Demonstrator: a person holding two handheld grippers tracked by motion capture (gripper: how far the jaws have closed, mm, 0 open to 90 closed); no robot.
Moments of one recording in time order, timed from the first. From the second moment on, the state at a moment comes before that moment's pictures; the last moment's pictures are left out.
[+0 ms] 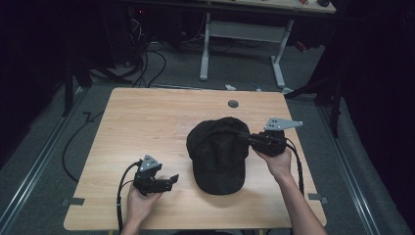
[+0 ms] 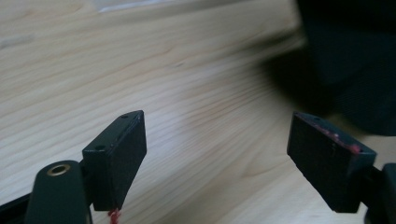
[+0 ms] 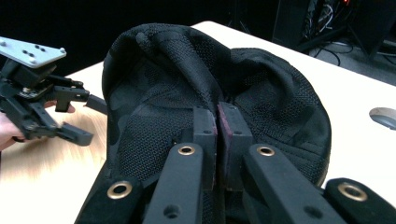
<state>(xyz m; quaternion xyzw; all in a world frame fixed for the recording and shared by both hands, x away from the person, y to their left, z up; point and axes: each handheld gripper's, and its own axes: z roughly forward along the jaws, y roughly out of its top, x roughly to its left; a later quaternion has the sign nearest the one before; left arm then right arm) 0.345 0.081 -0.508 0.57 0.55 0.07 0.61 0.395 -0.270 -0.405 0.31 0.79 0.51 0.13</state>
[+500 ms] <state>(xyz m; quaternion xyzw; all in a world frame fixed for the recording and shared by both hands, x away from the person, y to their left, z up) 0.337 0.061 -0.477 0.59 0.51 -0.03 0.62 0.388 -0.268 -0.400 0.29 0.78 0.54 0.12</state>
